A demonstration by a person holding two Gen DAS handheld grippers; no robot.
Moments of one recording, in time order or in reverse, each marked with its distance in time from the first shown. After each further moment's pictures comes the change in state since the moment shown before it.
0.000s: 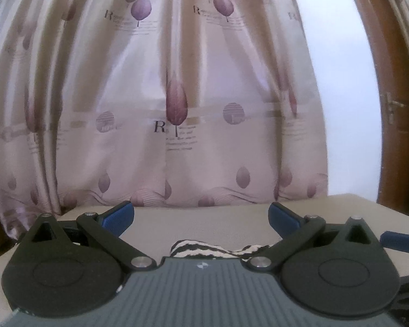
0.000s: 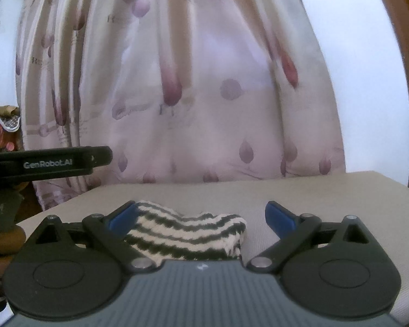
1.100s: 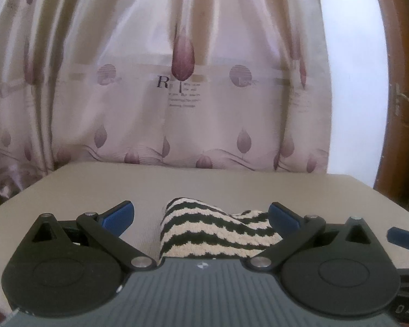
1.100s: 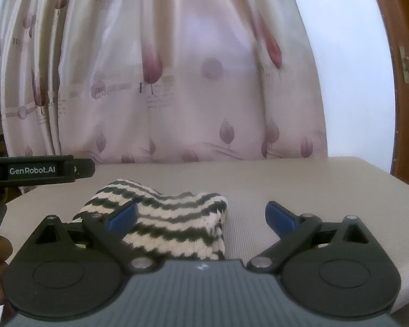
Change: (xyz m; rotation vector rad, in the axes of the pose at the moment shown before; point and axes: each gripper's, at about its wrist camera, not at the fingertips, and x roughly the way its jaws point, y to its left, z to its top) left arm 0.022 0.015 -0.027 -0.088 0.165 -0.002; right arm 0.011 0.003 -0.010 -0.017 0.087 -0.103
